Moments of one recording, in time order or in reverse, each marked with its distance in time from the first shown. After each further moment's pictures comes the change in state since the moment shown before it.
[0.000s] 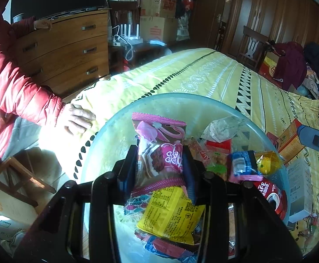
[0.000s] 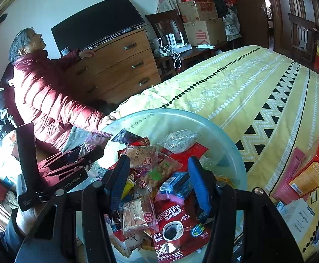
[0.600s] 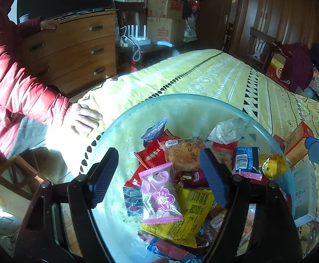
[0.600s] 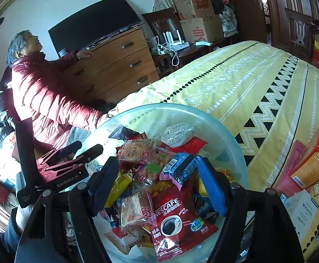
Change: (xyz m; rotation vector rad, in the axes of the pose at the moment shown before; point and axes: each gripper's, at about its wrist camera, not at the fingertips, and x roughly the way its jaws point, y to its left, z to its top) left arm 0.004 0.002 0.001 -0.010 -0.008 0.052; right arm 0.004 -0.007 -0.009 0.029 0.009 -0.001
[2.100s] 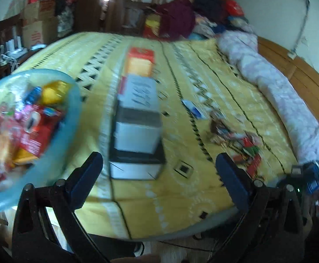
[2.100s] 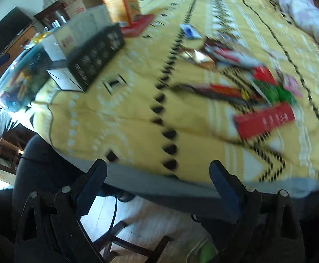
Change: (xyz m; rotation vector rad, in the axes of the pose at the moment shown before) left arm -0.089 -0.241 -0.156 0.453 0.147 -0.644; right arm -0.214 -0.152 -0.418 0.472 0.156 -0.501
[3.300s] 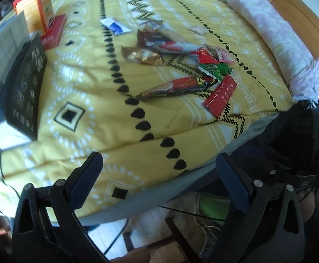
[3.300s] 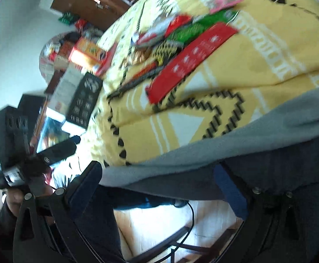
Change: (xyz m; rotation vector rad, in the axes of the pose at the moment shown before) left arm 0.115 -0.146 -0.049 0.186 0.397 -0.087; right arm -0.008 -0.141 -0.052 0.462 -0.112 0.416
